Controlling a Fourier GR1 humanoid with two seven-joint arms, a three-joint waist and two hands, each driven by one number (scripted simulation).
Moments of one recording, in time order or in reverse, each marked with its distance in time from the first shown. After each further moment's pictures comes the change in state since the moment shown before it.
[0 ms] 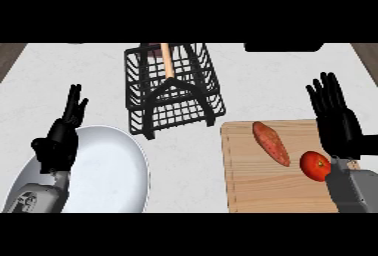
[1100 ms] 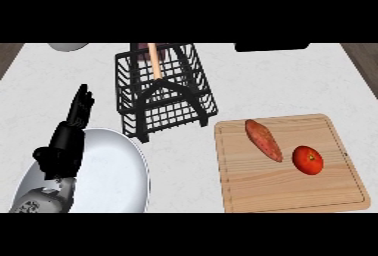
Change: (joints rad) left arm 0.015 0.016 -0.088 -0.123 0.000 0.104 0.059; right arm 0.528 -0.222 -0.500 -0.205 -0.413 0.547 -0.004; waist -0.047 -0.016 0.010
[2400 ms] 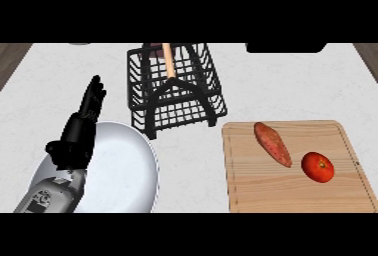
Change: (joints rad) left arm -0.078 -0.024 -0.037 0.026 0.003 0.003 -0.013; right arm 0.108 -0.435 0.060 -0.825 0.600 -0.197 0.798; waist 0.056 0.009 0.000
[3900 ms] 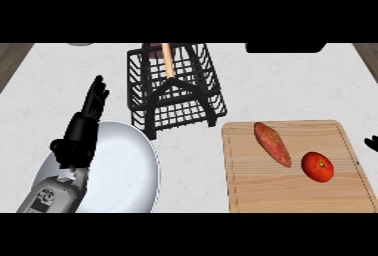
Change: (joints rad) left arm -0.005 -0.024 0.014 0.019 -0.017 -0.023 -0.003; right arm -0.200 0.063 0.398 0.045 0.390 0.147 0.215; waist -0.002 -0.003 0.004
